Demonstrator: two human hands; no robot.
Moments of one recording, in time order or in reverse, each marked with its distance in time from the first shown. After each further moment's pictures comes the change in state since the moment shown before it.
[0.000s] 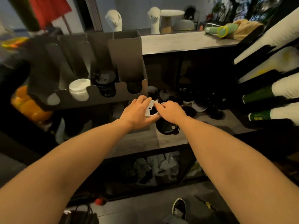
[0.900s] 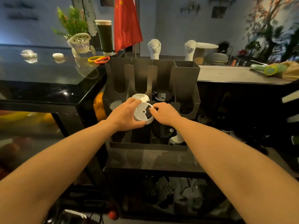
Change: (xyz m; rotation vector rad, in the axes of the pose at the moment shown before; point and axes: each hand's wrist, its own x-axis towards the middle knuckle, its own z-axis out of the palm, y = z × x) left_hand -0.108 -0.159 -0.131 0.021 0.162 -0.156; right_hand 0.014 -0.209 0.068 -0.092 -0.078 -0.431
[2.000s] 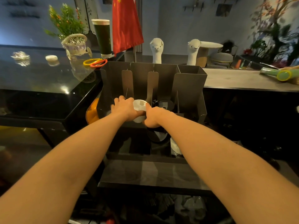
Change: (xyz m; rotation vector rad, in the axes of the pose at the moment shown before) left_hand 0.100 -0.026 0.016 0.125 -0.115 -0.529; right_hand 0.069 -0.022 -0.005 -0.355 -0.360 0.088
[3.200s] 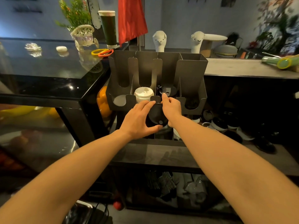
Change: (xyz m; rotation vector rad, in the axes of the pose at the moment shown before) left_hand -0.118 -0.016 0.046 -0.204 0.260 0.571; right_hand -0.051 0.004 0.051 1.244 0.578 0.274
